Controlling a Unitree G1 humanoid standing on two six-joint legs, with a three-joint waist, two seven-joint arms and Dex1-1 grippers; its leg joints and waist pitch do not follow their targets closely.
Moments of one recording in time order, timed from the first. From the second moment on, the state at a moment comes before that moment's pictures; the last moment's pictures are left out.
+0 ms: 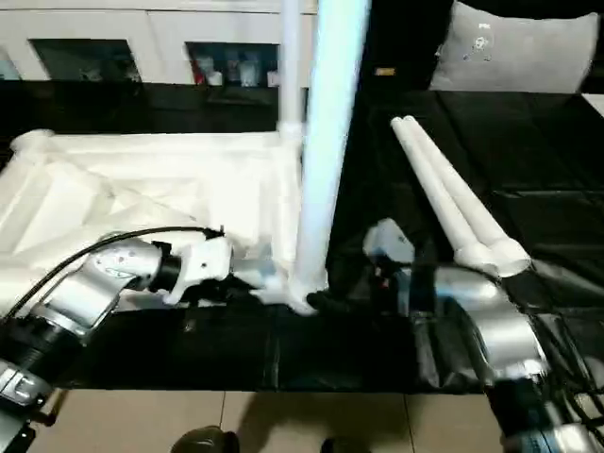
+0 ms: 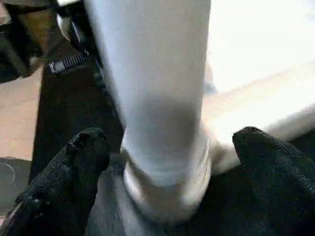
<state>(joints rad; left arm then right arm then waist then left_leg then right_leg) -0.56 0.48 -0.43 0.38 0.02 -0.01 -1.24 -0.32 -0.53 0.14 0.12 0.31 0.28 1.14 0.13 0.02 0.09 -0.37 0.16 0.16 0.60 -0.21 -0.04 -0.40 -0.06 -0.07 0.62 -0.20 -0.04</state>
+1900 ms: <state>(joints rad) -0.59 0.48 -0.45 0.44 0.04 -0.08 -1.25 -0.35 -0.50 0.19 0.32 0.29 0.16 1.24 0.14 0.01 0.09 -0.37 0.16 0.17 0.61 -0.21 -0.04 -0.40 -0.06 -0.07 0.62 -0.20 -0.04</state>
